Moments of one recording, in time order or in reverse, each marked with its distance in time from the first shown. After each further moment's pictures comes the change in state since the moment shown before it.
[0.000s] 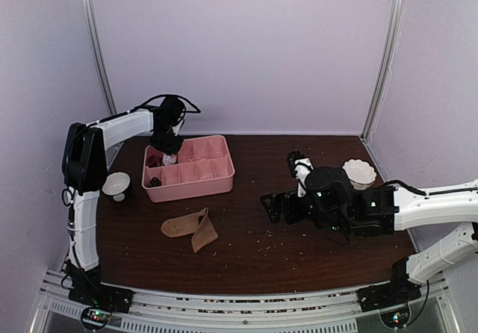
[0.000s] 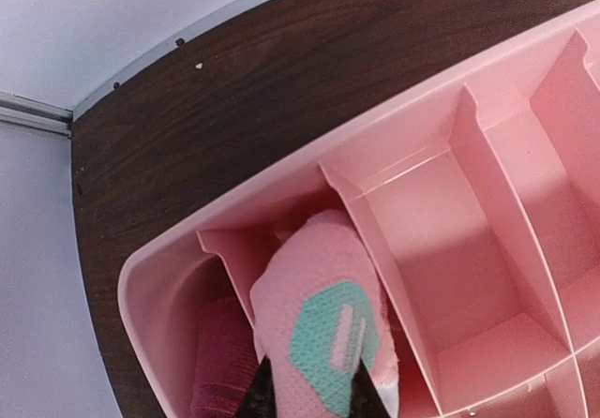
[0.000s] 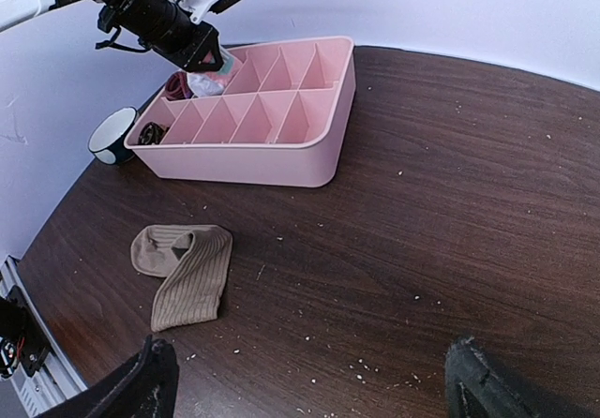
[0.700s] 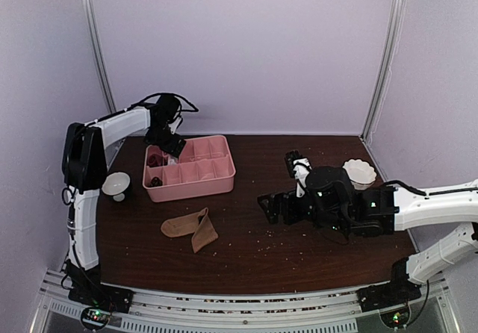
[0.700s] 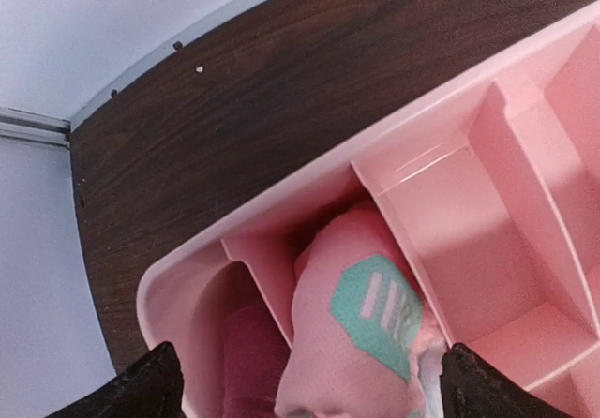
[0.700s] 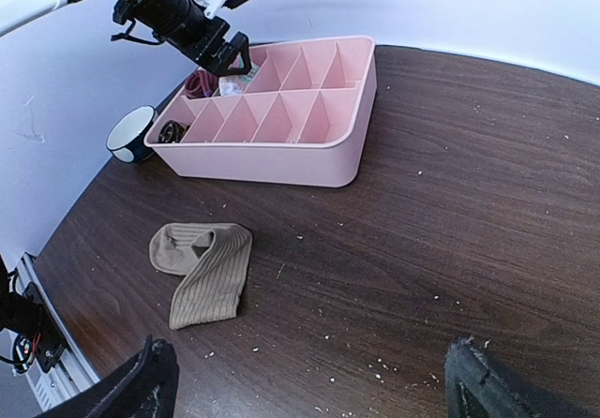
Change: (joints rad) left arm 0.032 0.032 0.051 -0.031 0.032 0.069; right arm 0.003 0.000 0.000 0.022 -0.039 0.008
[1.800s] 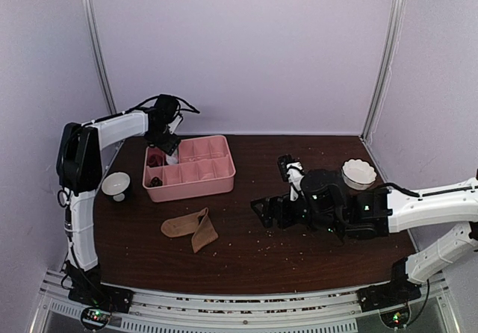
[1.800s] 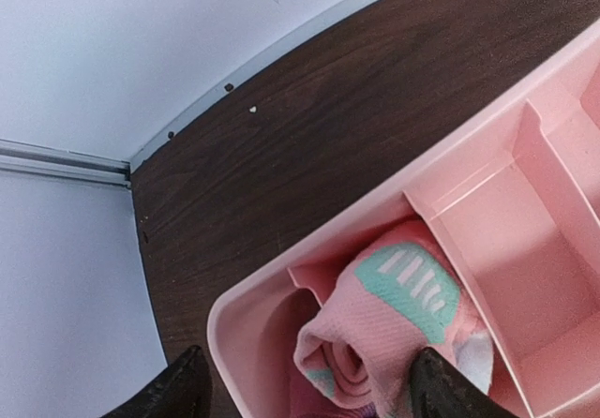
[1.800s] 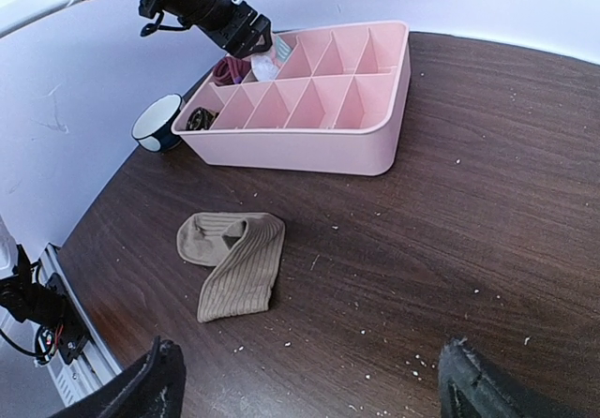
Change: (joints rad) left arm -0.005 -0.081 -0.132 0.174 -0.111 0.164; right arm 0.010 0.038 -0.006 0.064 -0.066 0.023
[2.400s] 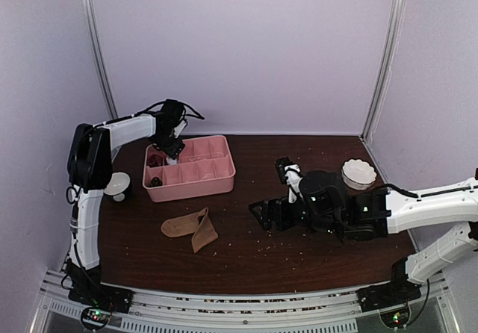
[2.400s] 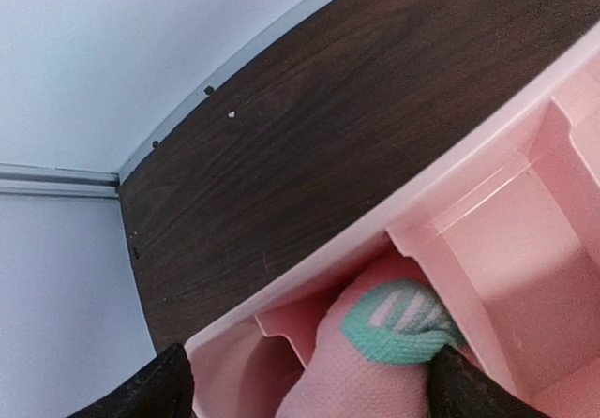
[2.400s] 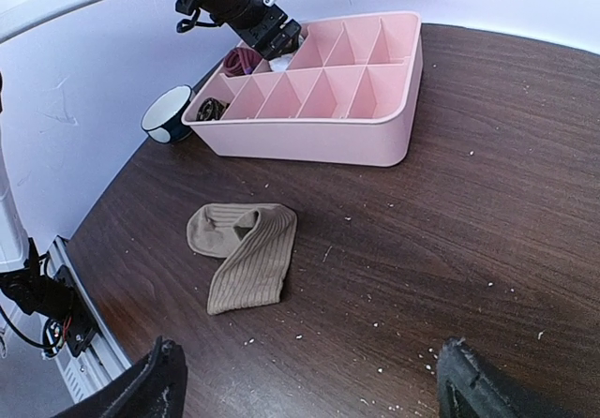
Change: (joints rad) left arm -0.003 0.120 0.087 0.009 -0.033 0.055; right arm 0.007 0.010 -0.003 0.007 -0.031 0.014
